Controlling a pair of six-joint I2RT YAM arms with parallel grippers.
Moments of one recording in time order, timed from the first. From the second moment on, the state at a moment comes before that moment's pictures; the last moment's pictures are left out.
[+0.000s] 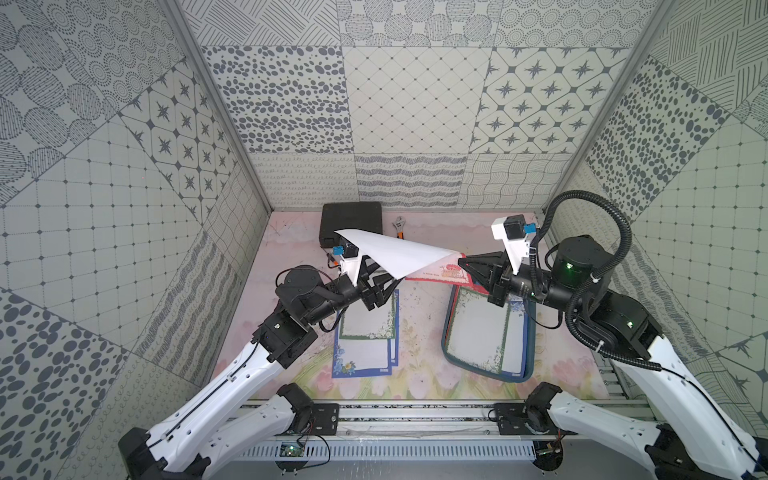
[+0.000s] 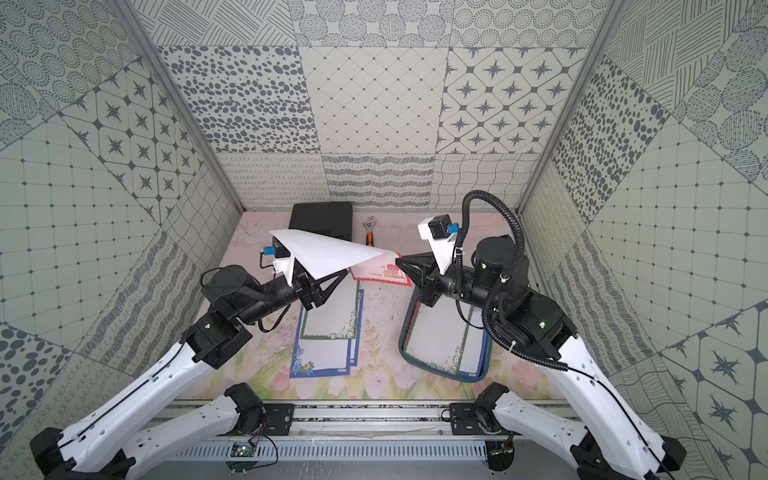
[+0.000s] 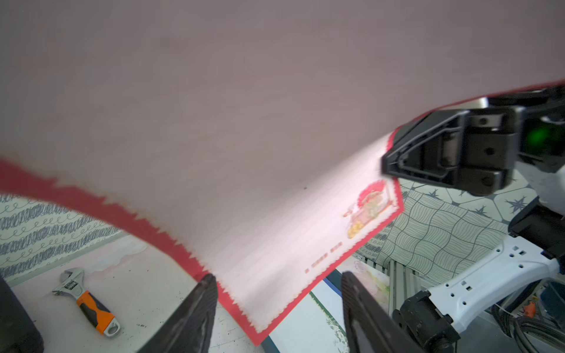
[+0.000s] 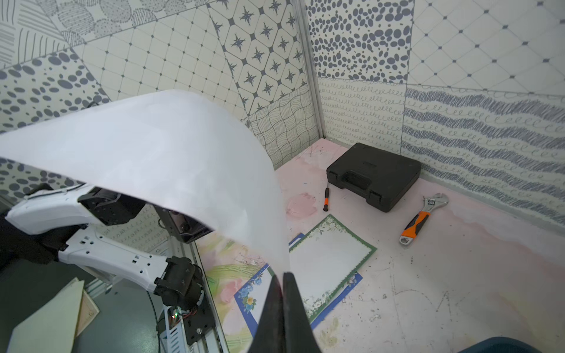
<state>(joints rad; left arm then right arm) -0.69 0.84 0.86 0.08 0.39 -0.20 0.64 0.94 1.32 -0.57 -0.38 0.24</state>
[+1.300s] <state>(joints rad) -0.44 1.11 0.92 0.32 0.58 -0.59 0.42 1.02 1.55 -0.76 -0.88 0.10</state>
